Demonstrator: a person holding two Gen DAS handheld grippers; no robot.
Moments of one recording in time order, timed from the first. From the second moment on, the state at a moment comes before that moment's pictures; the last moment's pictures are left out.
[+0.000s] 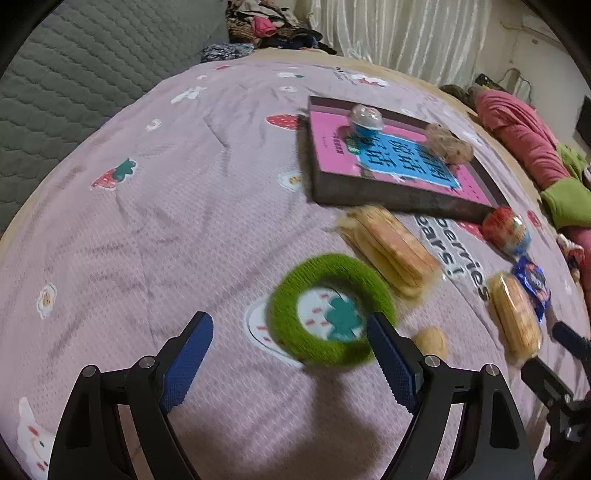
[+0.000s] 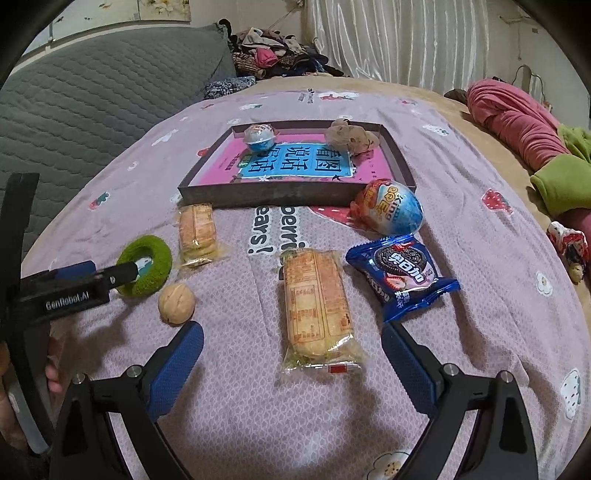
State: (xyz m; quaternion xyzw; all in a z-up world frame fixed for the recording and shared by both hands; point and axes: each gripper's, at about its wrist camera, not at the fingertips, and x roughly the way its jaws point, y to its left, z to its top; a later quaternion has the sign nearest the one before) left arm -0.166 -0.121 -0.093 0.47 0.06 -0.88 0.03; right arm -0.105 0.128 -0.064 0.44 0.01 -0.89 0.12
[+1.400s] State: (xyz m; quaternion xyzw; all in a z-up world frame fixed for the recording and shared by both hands) left arm -0.163 -0.094 -0.095 0.46 0.03 -0.89 -0.01; right arm -0.107 0.140 -0.082 0.45 -0.04 -0.88 0.13
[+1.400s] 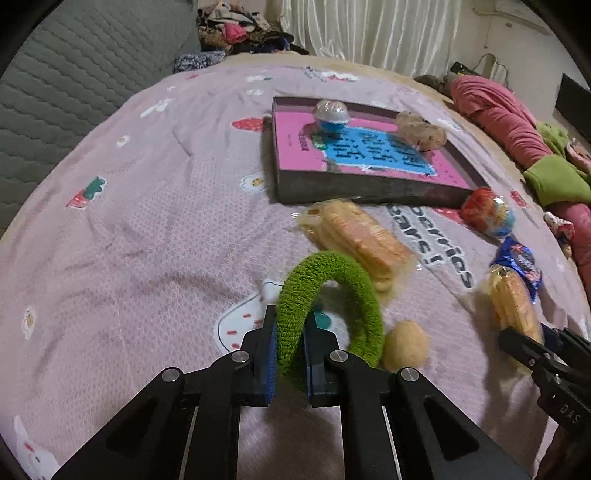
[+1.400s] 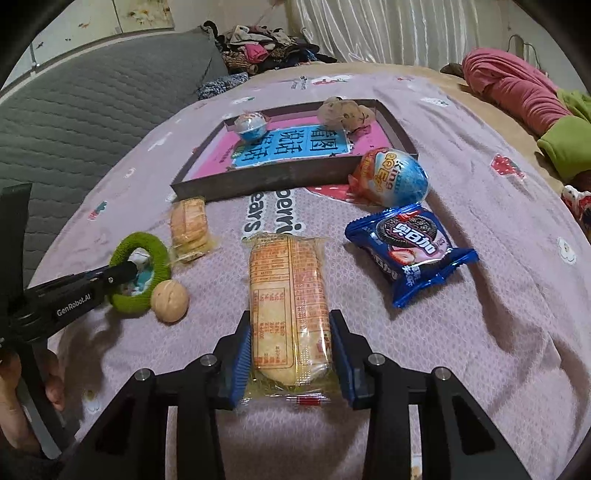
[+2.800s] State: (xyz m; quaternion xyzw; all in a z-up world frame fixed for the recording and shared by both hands) left arm -0.074 -0.042 0.014 0.36 0.00 -0.93 0.00; right arm -0.039 0.154 0.021 0.36 -0.04 -0.92 0.15
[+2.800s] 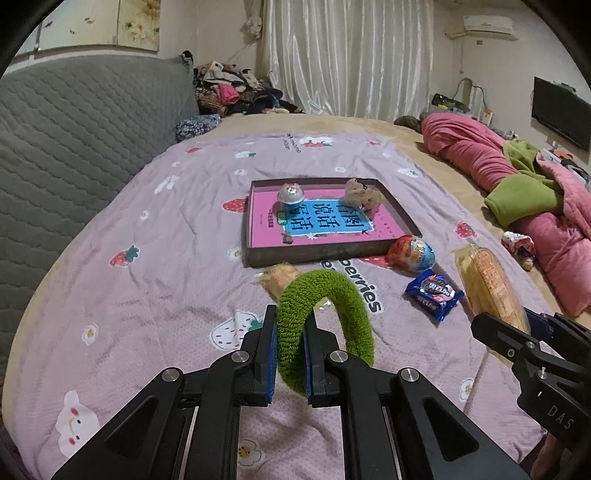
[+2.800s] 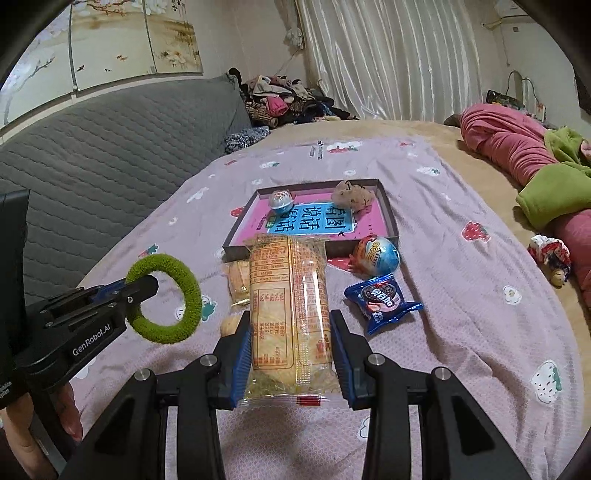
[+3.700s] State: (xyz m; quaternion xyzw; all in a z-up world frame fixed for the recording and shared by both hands) left arm -0.082 -0.015 0.052 0.33 -0.02 -0.95 -0.01; right arm -0.043 0.163 0.053 0.32 -0.03 -0.93 0.16
